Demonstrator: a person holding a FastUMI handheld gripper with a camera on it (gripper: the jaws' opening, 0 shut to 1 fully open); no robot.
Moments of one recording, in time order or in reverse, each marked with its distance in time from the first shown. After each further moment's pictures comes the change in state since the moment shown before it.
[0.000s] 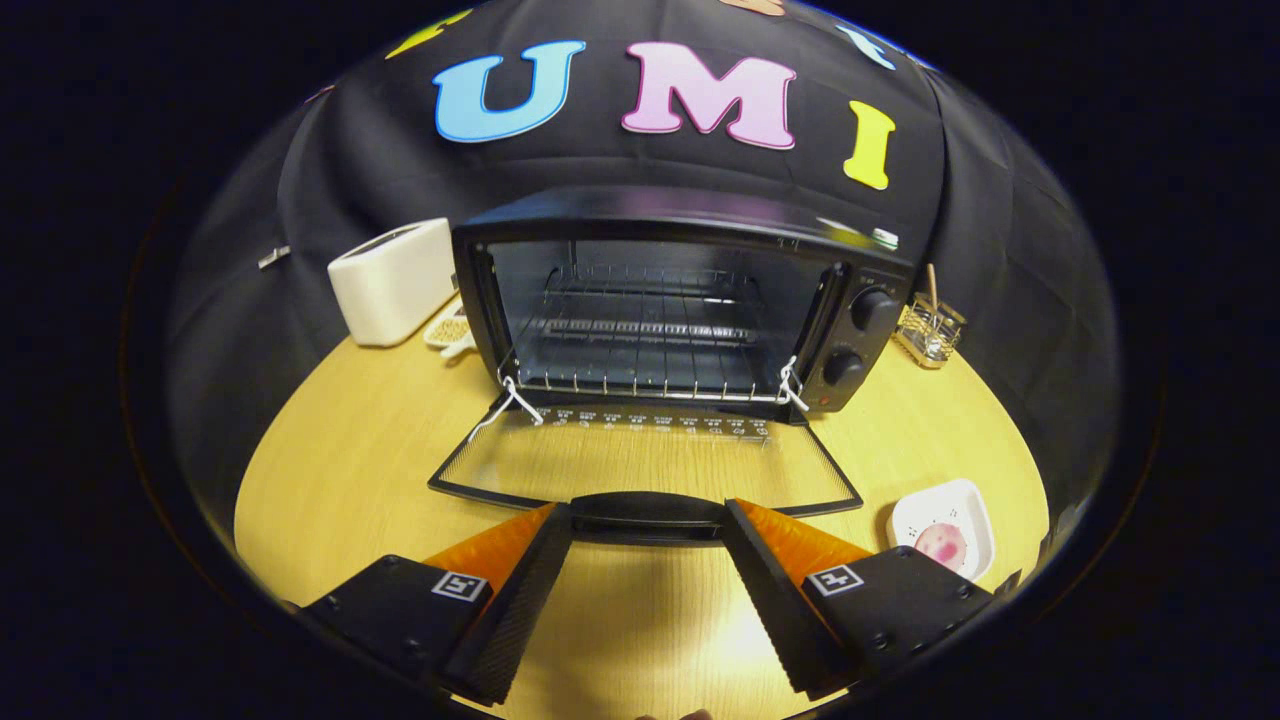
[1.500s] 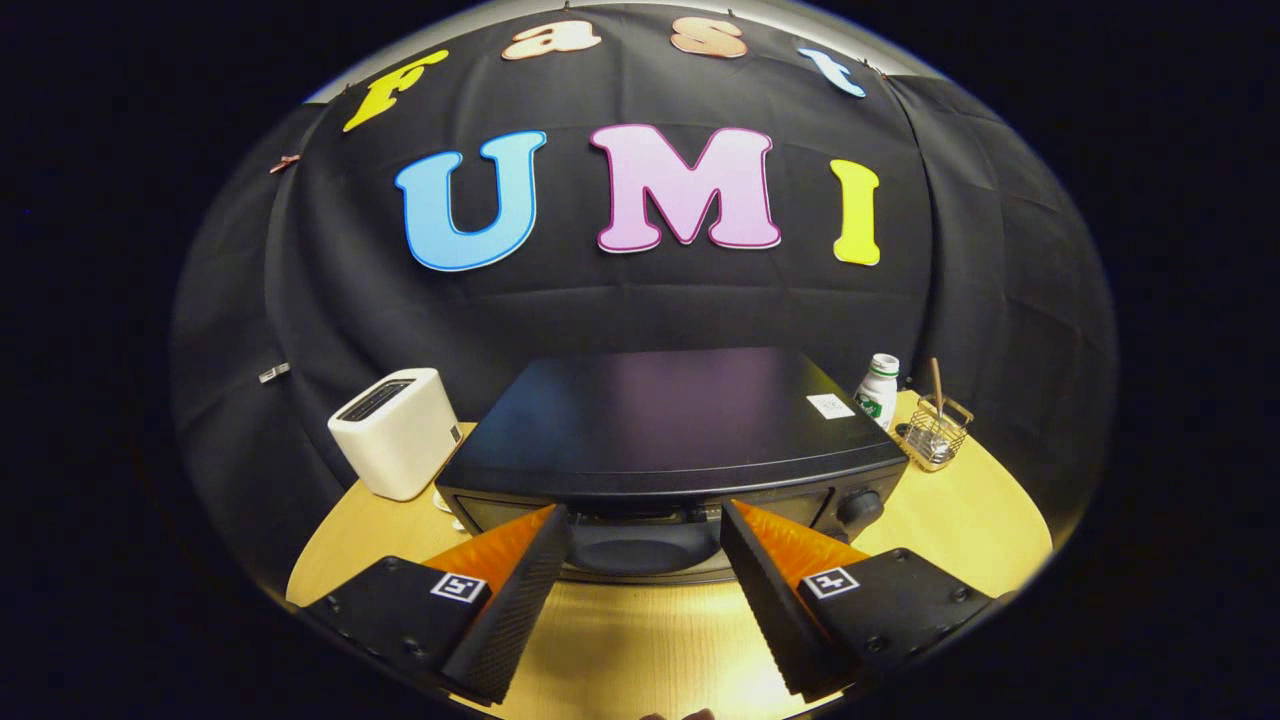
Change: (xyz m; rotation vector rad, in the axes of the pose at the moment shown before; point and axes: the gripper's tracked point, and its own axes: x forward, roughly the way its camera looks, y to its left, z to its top) arm 0.010 -0.012 0.170 0.121 -0.315 0.016
